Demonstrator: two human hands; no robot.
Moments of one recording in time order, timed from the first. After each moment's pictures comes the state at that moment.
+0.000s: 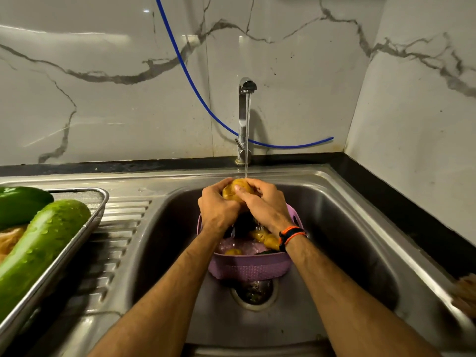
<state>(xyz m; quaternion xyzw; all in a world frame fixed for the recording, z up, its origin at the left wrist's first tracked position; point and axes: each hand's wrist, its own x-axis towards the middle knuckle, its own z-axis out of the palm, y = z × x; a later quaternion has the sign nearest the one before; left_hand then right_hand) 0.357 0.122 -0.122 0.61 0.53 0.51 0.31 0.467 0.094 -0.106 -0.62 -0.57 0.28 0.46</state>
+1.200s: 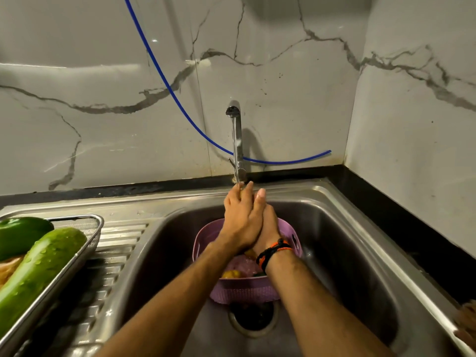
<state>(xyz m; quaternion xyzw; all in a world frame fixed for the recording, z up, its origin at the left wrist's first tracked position) 0.404 0.123 -0.108 0.76 0.47 0.37 0.25 0.461 0.118 -0.117 -0.31 -0.10 0.65 0.69</state>
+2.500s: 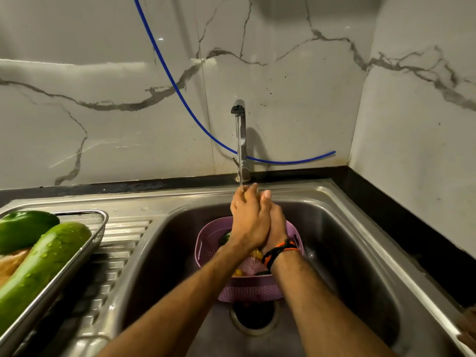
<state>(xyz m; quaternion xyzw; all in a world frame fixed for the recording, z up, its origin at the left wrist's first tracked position) 0.417 0.119 -0.110 0.72 0.50 0.39 0.27 0.470 0.115 -0.116 -0.21 -0.10 0.71 0.66</state>
